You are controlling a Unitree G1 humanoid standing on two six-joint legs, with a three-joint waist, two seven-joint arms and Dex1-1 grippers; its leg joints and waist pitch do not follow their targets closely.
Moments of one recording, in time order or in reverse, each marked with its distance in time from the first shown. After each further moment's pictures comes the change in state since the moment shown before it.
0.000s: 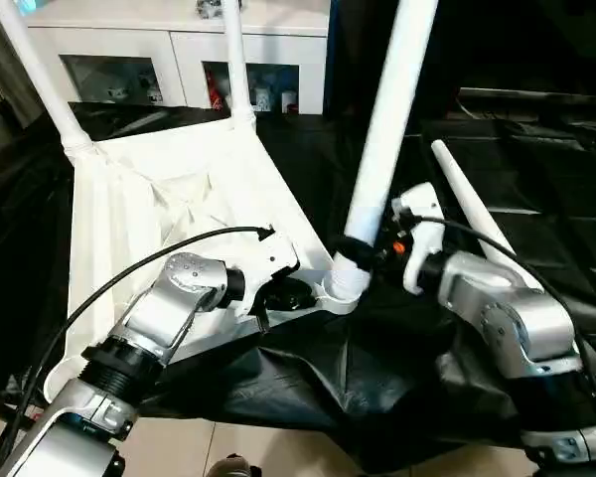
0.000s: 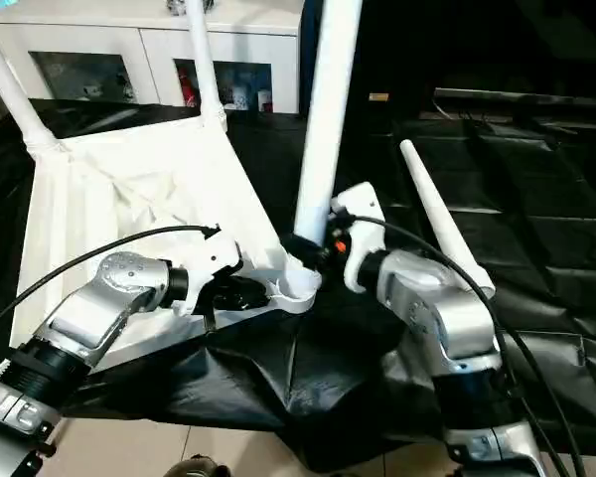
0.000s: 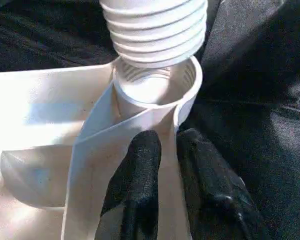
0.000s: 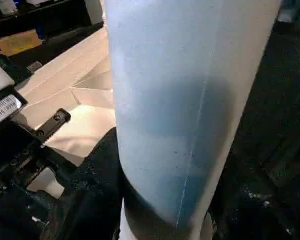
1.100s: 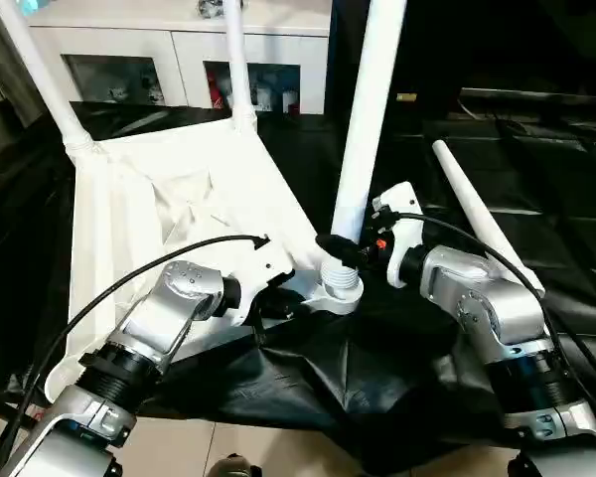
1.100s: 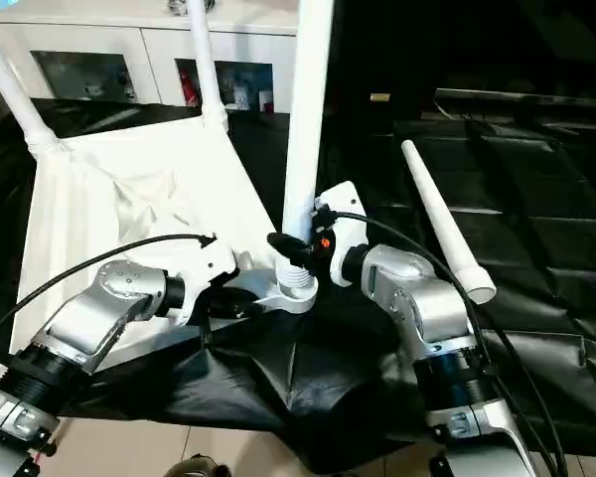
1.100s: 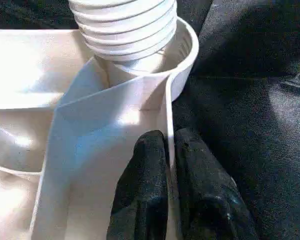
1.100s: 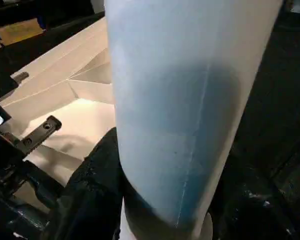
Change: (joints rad) left arm 0.028 0.003 0.003 -0.003 0.001 0.046 -0.012; right arm -0.070 0.035 0.040 0.153 -0.058 -0.068 0.025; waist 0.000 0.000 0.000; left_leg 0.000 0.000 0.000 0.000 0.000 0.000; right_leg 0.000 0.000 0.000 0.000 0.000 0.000
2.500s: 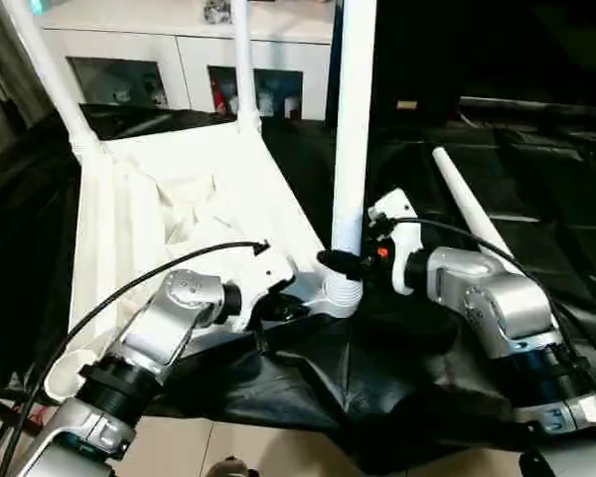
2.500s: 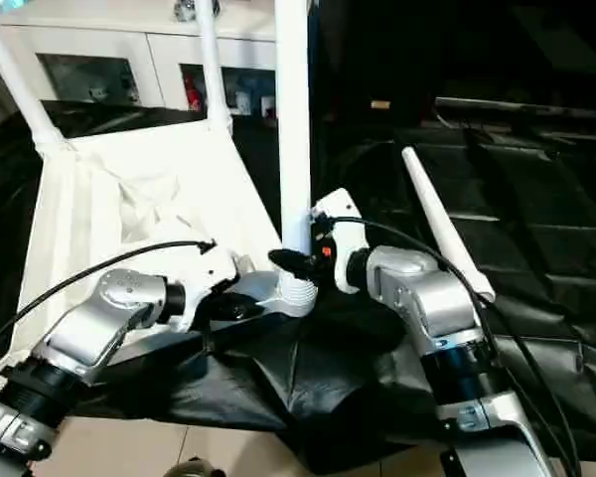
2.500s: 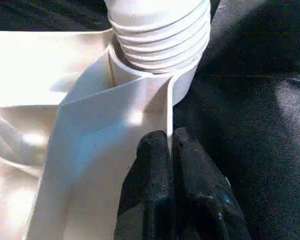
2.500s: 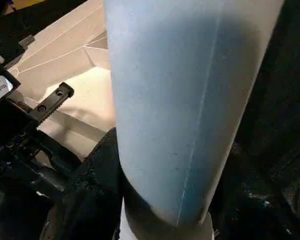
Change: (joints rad) left arm 0.044 -0.009 0.005 -0.036 0.018 -0.009 0.043; right arm -0.024 -0.054 0.040 -0.010 -0.009 0.124 0.085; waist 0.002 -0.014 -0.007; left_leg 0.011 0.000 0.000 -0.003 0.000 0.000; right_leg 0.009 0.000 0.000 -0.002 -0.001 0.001
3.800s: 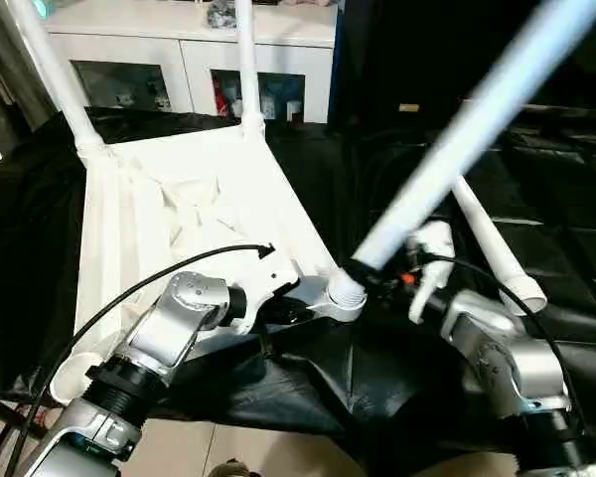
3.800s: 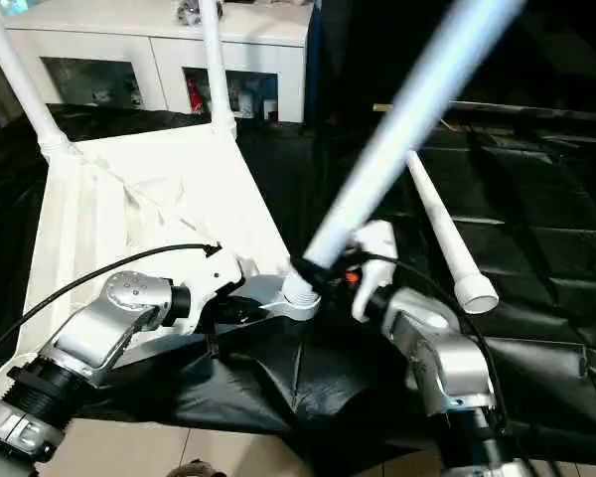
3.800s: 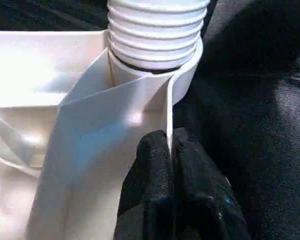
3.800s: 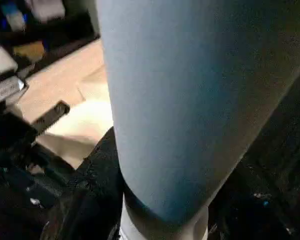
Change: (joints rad) left arm -0.001 -0.021 -0.006 0.013 0.015 -0.001 0.000; right arm 0.234 0.038 -0.076 -0.051 0.006 -0.307 -0.029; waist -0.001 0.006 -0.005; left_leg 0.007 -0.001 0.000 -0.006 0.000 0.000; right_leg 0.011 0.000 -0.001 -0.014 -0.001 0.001
